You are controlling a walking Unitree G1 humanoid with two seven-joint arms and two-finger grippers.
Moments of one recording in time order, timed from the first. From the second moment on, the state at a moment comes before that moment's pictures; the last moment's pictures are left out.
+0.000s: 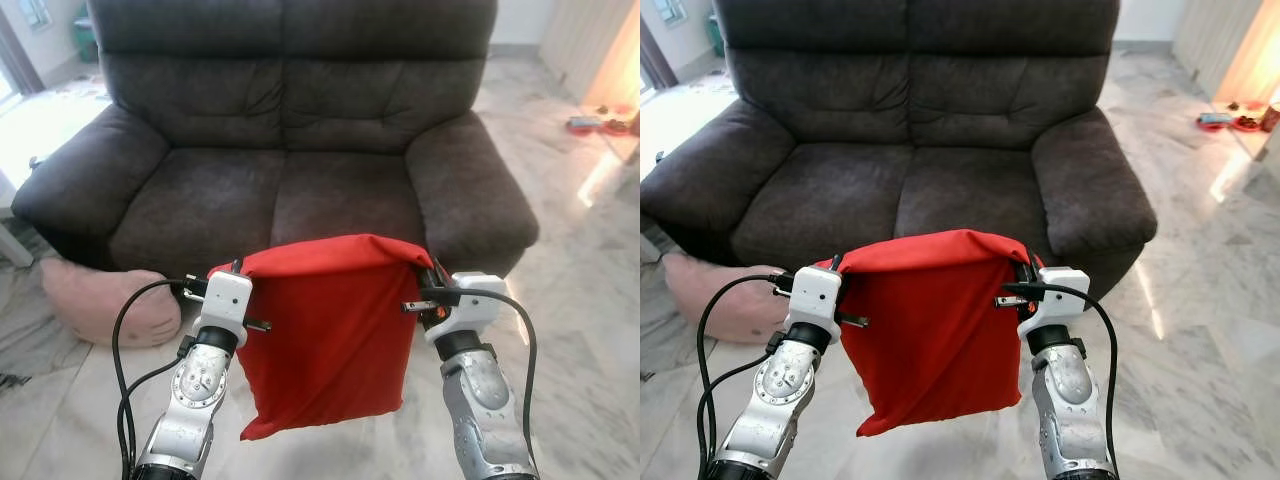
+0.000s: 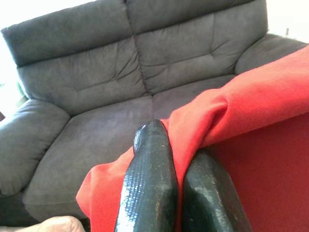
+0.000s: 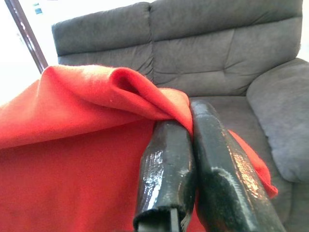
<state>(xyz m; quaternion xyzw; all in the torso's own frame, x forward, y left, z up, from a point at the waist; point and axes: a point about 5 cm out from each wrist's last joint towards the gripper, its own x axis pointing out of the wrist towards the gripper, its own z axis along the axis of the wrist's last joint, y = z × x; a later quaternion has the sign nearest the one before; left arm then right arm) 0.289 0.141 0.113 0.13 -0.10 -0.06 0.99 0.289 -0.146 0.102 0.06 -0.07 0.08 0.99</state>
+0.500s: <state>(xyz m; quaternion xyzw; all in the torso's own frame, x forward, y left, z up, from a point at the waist) 0.287 0.144 0.114 0.13 -0.10 -0.05 0.99 0.293 -0.140 0.115 0.06 -0.09 0.09 0.99</state>
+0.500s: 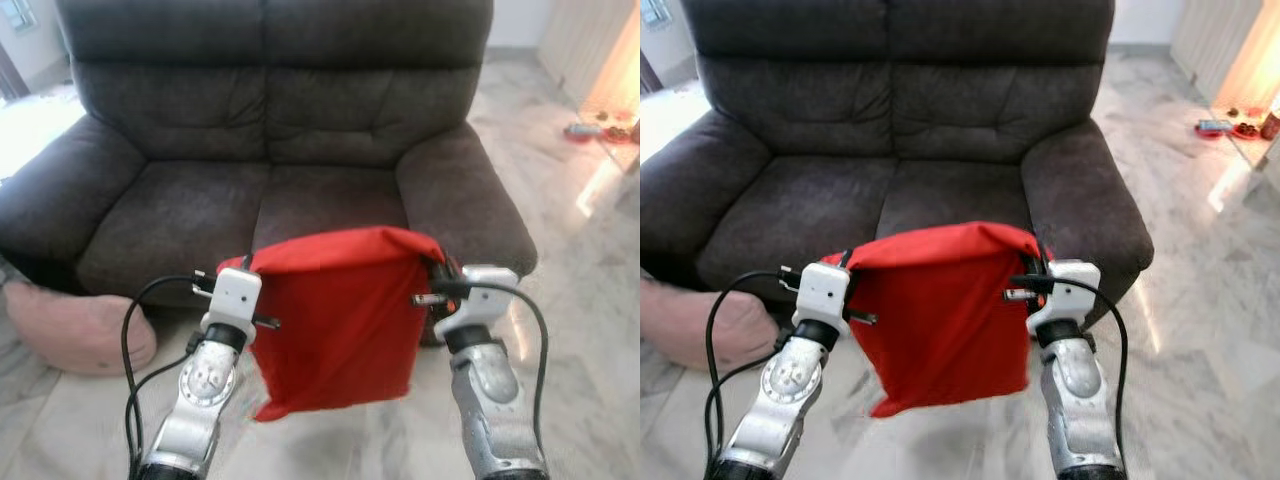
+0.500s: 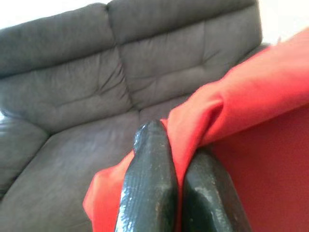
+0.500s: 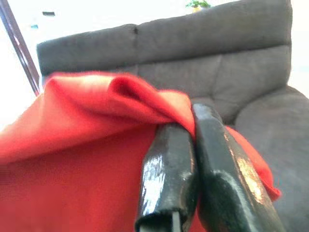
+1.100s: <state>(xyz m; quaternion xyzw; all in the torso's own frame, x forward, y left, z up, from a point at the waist) 0.289 0.149 0.123 0.13 -0.11 -0.04 0.98 0.295 -0.138 0.119 0.05 -0.09 0.10 0.99</state>
